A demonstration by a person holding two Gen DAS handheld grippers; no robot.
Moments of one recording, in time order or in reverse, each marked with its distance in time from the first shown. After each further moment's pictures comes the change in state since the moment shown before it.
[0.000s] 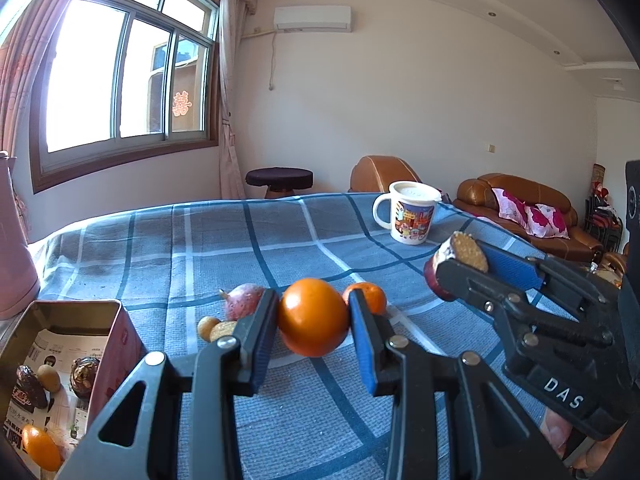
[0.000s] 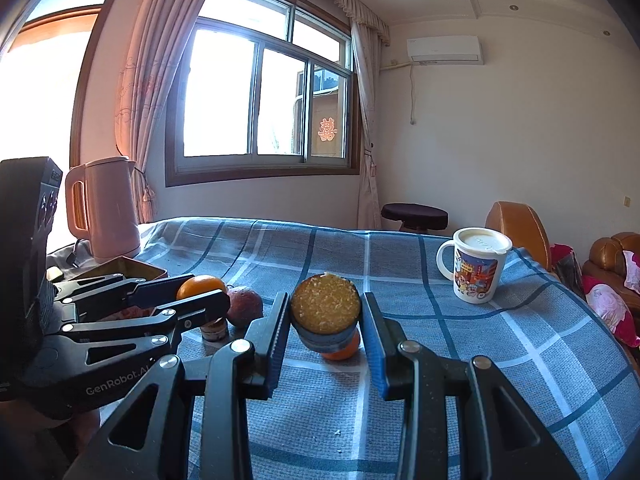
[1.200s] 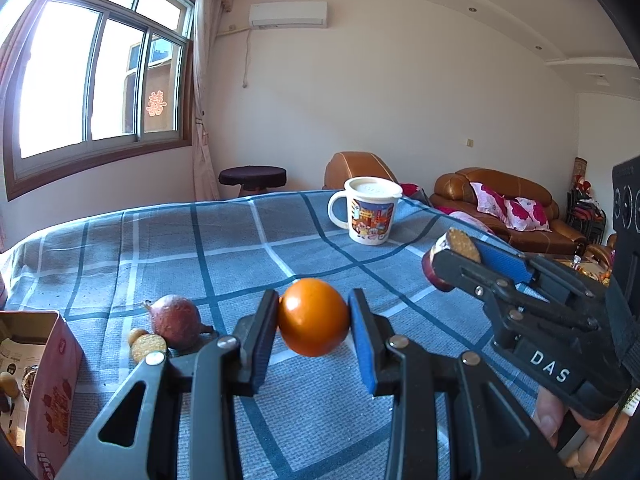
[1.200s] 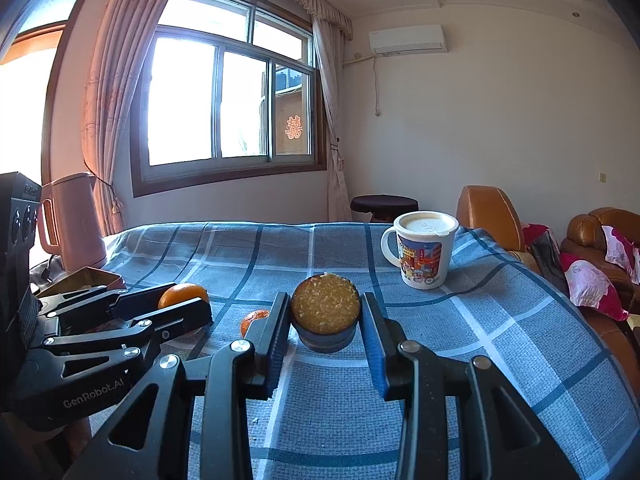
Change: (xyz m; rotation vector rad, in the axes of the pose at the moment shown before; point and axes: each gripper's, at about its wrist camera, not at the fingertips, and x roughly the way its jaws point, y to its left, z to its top) left arm 0.028 -0.055 0.006 0.028 0.011 -0.079; right arm -0.009 -0.065 -0.008 0.074 0.005 -0.098
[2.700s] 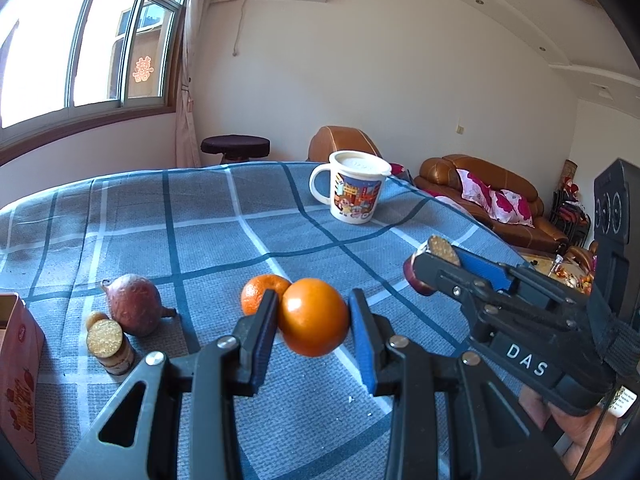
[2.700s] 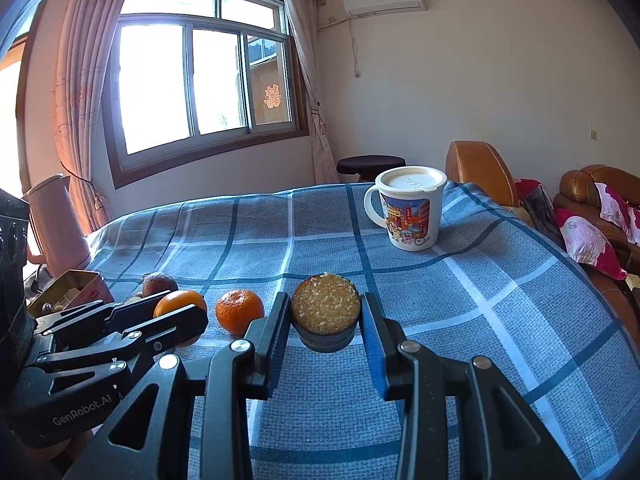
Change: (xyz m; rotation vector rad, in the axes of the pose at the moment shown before) left arm 0.030 -0.003 0.002 -0.056 0.107 -0.084; right arm 0.026 -0.020 -0.002 0.101 0.139 -0.031
